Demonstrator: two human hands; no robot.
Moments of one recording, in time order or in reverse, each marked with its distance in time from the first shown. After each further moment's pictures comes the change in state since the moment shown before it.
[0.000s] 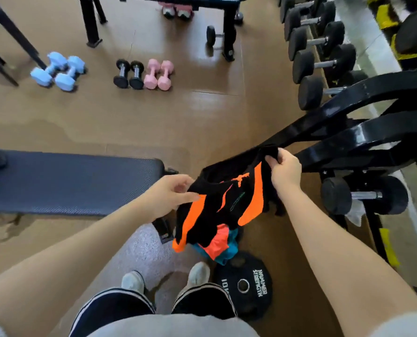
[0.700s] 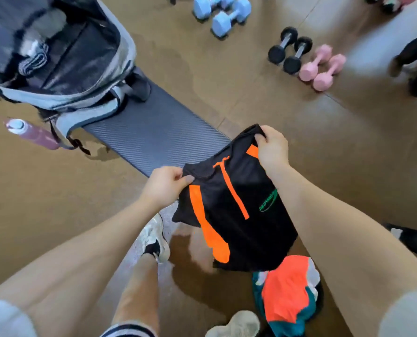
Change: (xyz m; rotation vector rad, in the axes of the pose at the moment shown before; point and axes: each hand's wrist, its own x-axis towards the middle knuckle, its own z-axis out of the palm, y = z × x) left_hand -0.024 -0.369 -0.302 0.037 0.718 -0.445; right_hand -0.002 -0.205 0.554 -0.219 -0.570 -0.482
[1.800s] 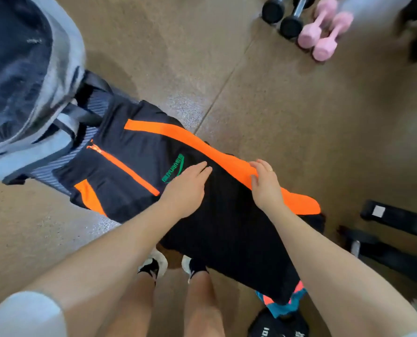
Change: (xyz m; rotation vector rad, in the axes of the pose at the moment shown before) left_hand 0.192 -0.020 0.028 0.362 -0.373 0.358; right_hand 0.073 0.050 0.094 -0.264 -0.317 0.291
